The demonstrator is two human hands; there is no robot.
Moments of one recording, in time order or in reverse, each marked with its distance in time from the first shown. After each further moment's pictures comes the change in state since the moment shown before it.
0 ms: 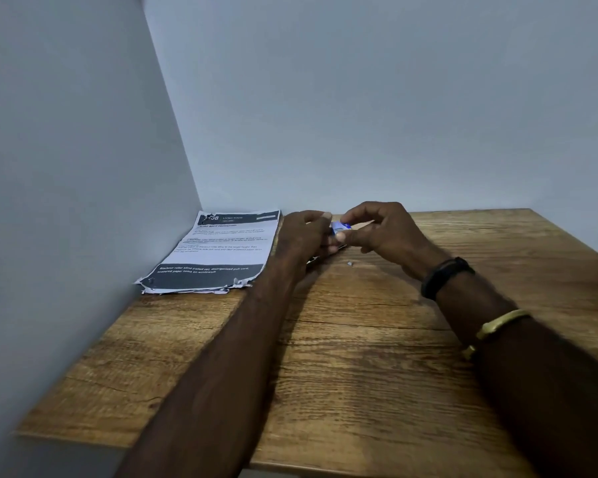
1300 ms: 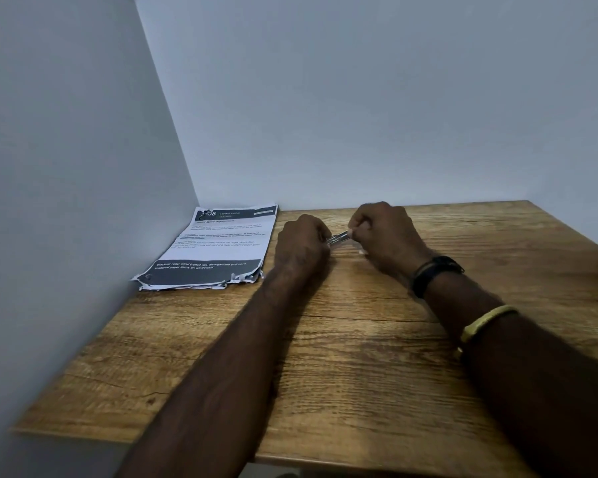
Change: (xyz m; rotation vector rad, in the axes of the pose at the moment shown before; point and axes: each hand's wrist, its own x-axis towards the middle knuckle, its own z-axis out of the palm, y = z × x) left_hand -0.008 -0.010 -0.002 0.925 0.047 0.253; right_hand -0.010 -0.006 0.009 -0.516 0.119 -0.031
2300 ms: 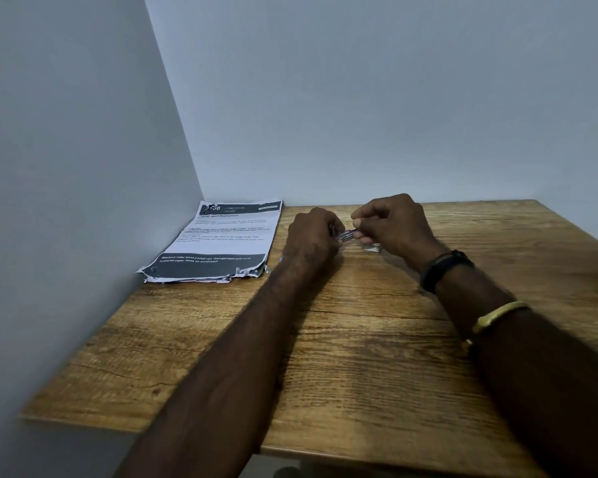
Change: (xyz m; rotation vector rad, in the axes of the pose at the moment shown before) left_hand 0.001 0.005 0.002 0.012 -0.010 0.094; right_hand 0.003 0.010 -0.003 0.477 -0.024 0.129
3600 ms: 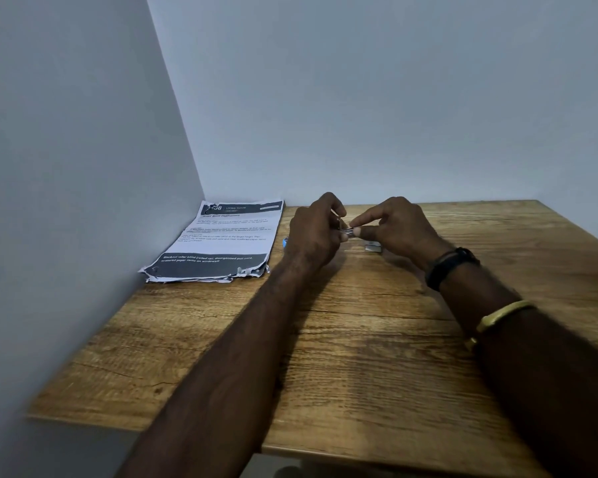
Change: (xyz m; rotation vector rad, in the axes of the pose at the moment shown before) left_hand -0.007 0.004 -0.006 -0.218 0.066 0.081; right_hand 0.014 0.010 -0.005 -0.347 -0.059 -0.121
